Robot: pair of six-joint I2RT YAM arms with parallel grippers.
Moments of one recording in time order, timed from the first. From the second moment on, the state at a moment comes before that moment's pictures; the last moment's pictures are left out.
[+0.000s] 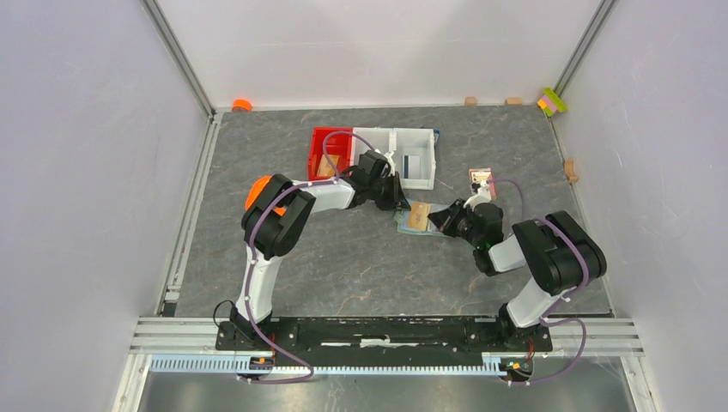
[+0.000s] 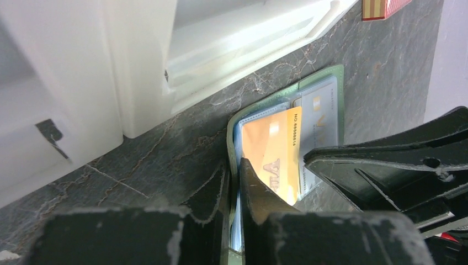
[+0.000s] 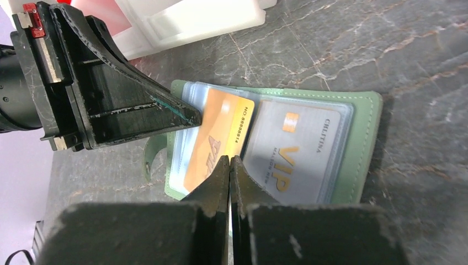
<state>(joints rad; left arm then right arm) -0.66 2.14 1.35 0.04 0.39 -0.65 0.27 1.68 0.29 1.02 -0.26 0.71</state>
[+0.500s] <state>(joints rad) -0.66 2.14 1.35 0.04 0.39 -0.65 0.26 1.65 0.28 1.00 -0.25 0.71</state>
